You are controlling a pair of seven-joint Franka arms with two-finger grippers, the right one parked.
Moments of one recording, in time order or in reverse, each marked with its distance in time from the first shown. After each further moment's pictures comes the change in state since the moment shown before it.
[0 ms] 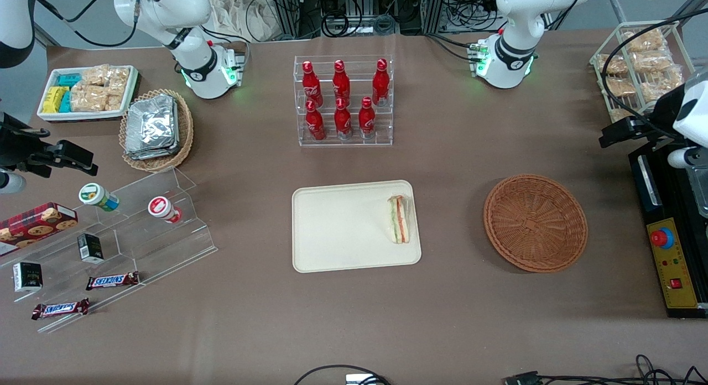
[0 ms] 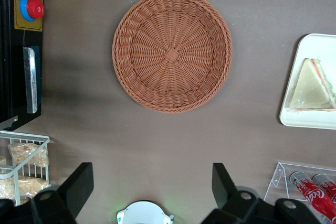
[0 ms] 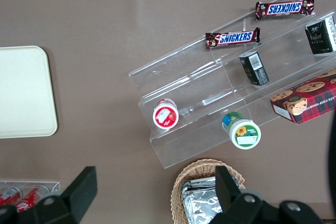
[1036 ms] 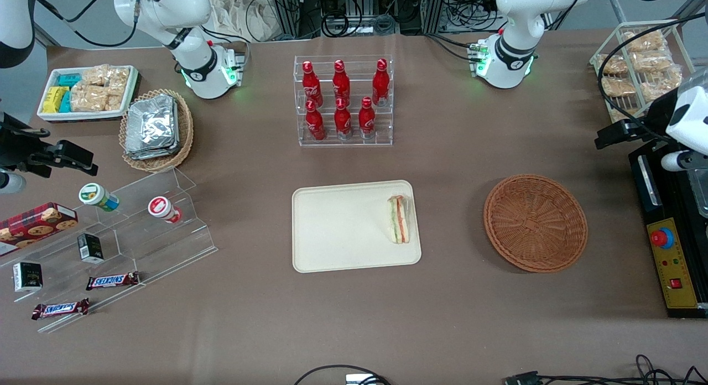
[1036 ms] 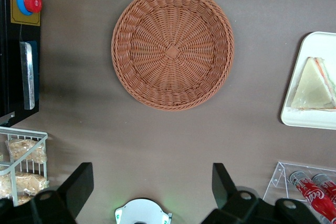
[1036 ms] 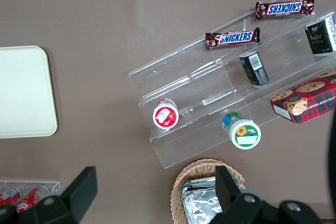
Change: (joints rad) arm -0.018 0.005 0.012 -0.009 0.002 0.000 -0.019
